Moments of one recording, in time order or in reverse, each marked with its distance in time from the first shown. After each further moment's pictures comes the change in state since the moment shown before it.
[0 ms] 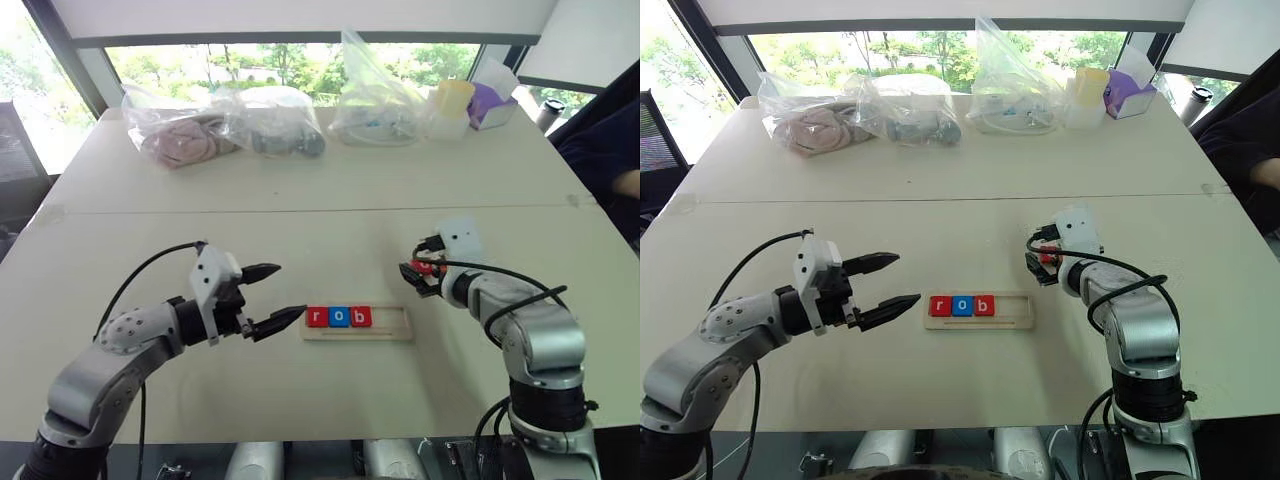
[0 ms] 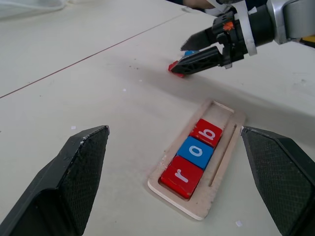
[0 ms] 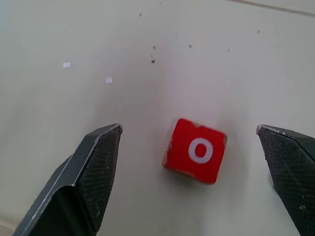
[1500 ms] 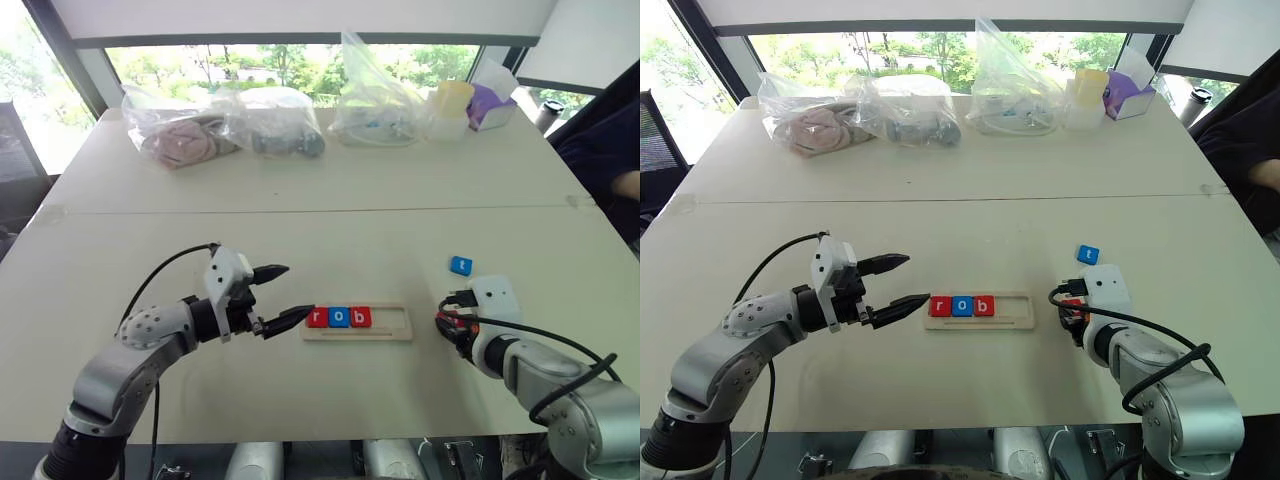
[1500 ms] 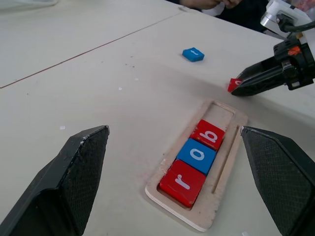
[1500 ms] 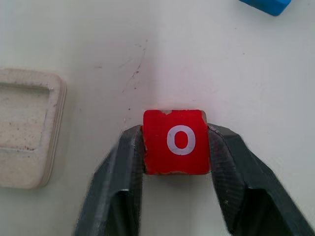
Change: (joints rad) left arm -0.037 -0.049 -0.066 0.077 0.062 -0.042 -0.019; right arm 0.306 0.011 -0.175 -0.411 0.207 0.304 -0.131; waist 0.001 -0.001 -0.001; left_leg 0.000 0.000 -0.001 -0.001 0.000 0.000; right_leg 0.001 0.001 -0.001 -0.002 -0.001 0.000
